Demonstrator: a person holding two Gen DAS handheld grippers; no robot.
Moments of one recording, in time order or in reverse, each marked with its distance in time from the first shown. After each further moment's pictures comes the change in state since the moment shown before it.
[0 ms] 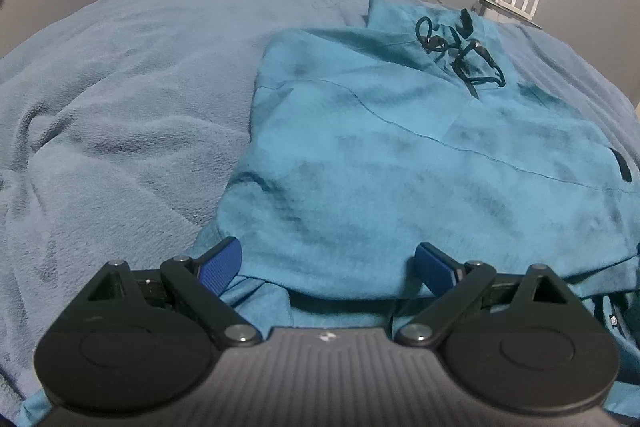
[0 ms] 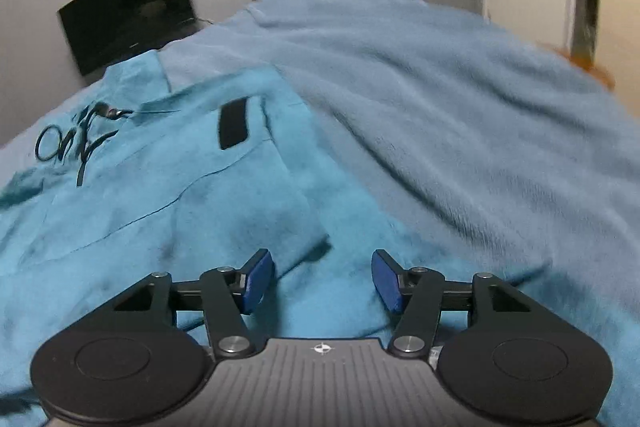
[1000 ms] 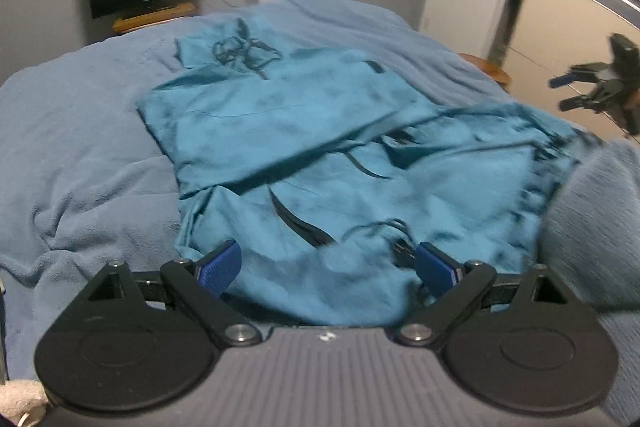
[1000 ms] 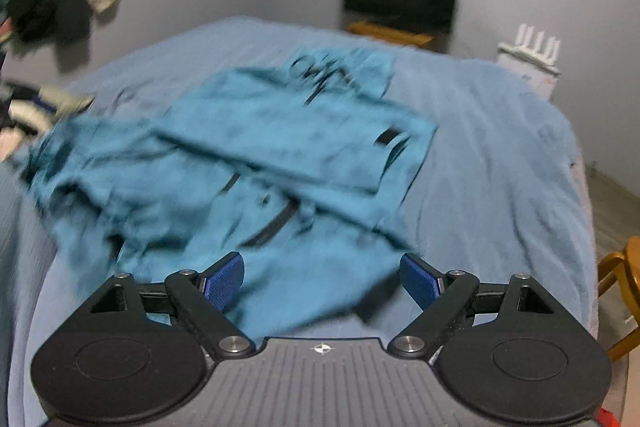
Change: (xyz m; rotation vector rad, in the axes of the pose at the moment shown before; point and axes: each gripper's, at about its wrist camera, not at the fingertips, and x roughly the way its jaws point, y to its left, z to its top) left arm -0.256 0.094 -0.042 0.535 0.056 -0.500; right arm -0.294 -0.149 0.035 -0.803 0.094 0.514
